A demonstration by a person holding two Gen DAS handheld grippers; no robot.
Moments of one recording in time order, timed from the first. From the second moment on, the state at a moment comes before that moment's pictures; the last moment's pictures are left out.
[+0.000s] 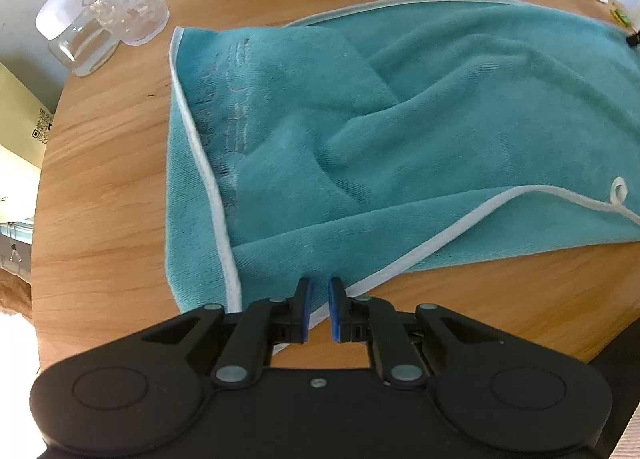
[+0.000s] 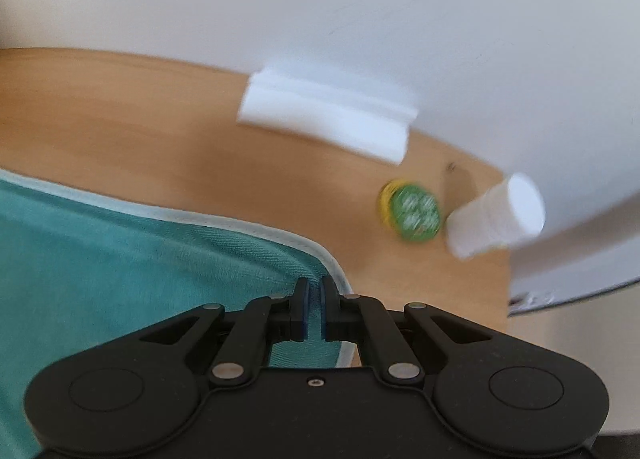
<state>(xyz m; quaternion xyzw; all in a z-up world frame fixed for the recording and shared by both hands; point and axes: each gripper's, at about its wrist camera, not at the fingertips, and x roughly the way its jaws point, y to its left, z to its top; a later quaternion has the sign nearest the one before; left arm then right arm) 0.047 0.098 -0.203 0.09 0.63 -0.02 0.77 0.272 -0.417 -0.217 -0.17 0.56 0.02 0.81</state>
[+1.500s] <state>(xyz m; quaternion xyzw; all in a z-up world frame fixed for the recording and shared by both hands) 0.131 -0.201 -0.206 0.14 0.56 -0.33 0.75 0.142 -0.472 -0.167 0.13 0.59 0.24 0.76</state>
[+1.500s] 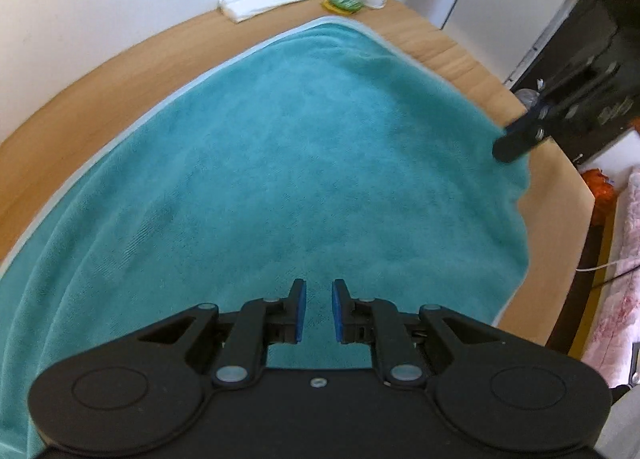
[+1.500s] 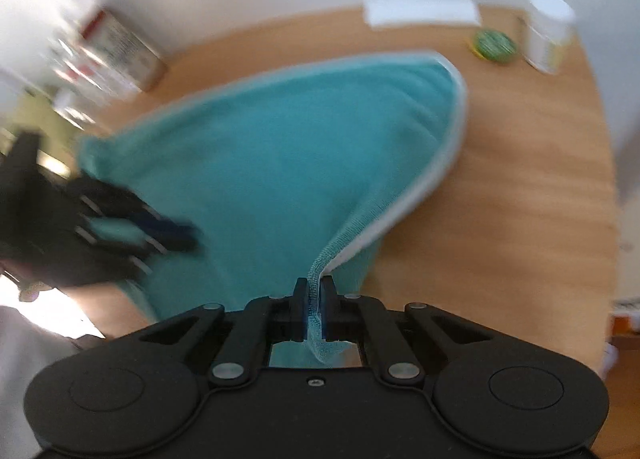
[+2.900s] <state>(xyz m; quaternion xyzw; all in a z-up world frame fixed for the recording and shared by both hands) 0.127 -0.198 -0.209 0.15 0.55 -0.30 0.76 0.034 -0.498 -0.189 0.13 0.60 0.06 0.79</state>
